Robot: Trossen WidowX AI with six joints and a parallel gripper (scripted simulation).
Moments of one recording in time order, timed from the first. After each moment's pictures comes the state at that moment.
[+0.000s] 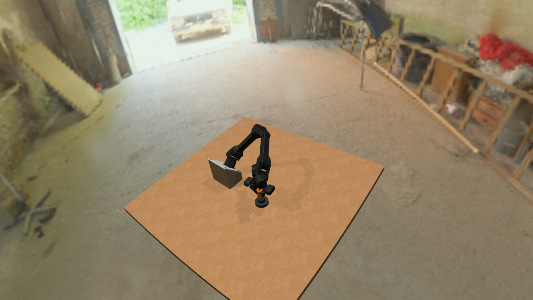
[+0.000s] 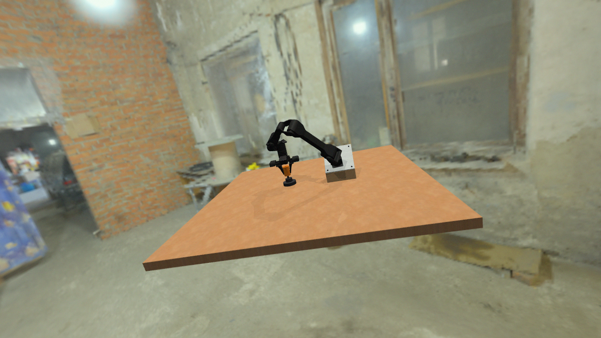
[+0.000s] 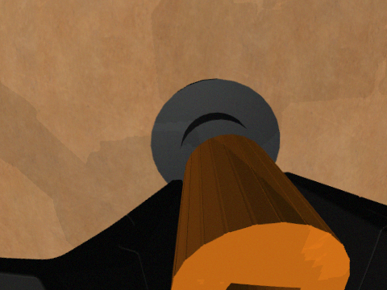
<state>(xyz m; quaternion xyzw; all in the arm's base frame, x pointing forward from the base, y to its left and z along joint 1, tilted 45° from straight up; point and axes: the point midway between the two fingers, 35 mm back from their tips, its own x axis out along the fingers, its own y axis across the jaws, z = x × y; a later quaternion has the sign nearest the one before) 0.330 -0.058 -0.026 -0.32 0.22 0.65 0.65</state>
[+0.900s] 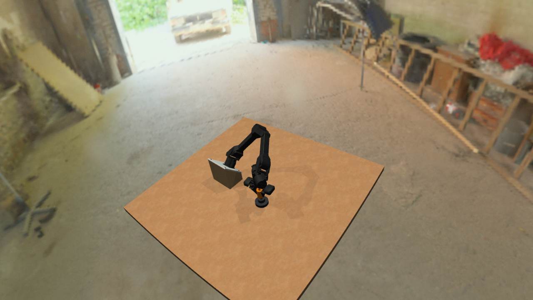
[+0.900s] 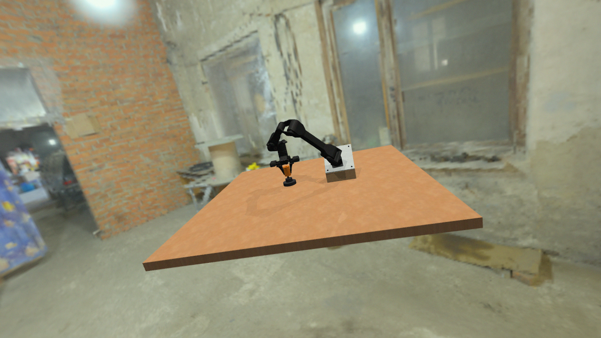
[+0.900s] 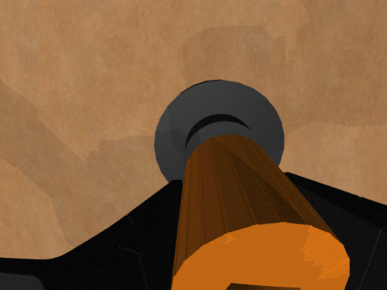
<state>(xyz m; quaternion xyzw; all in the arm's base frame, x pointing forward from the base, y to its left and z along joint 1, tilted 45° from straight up) 0.328 -0.057 -0.026 -0.32 0.22 0.65 0.65</state>
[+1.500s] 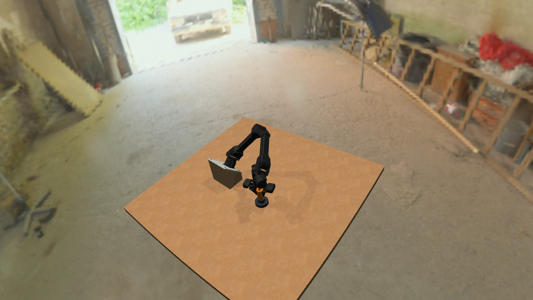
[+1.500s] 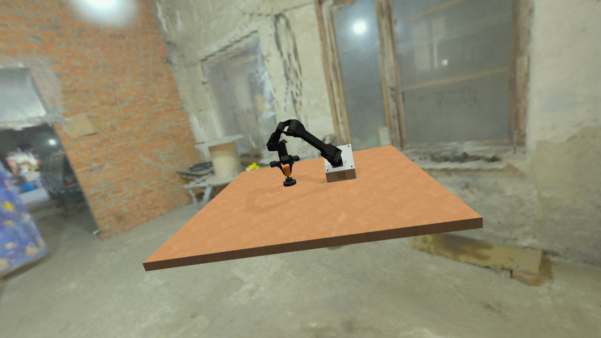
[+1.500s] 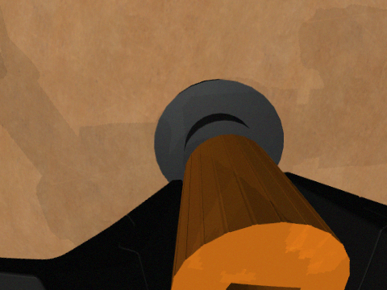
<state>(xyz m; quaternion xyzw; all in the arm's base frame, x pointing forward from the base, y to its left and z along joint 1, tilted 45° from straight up) 0.328 -0.057 -0.026 -0.39 0.16 0.67 0.62</state>
